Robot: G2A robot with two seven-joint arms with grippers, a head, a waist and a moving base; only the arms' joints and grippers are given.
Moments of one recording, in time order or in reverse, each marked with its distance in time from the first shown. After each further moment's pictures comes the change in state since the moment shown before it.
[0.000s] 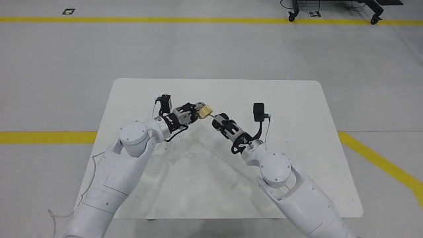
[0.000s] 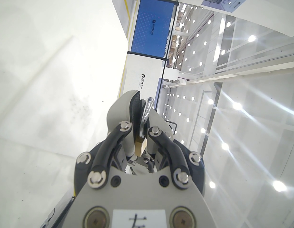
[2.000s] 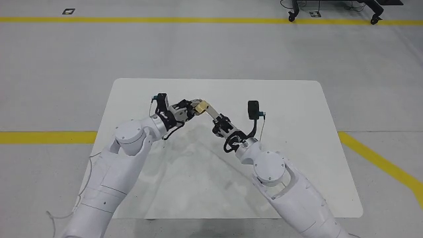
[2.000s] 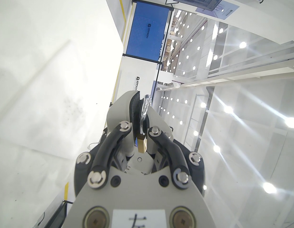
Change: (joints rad) left arm 0.008 -0.005 -0.046 -0.002 -0.049 0.002 -0.010; right arm -0.001 -0.047 0.019 -0.005 0.035 -0.017 0.052
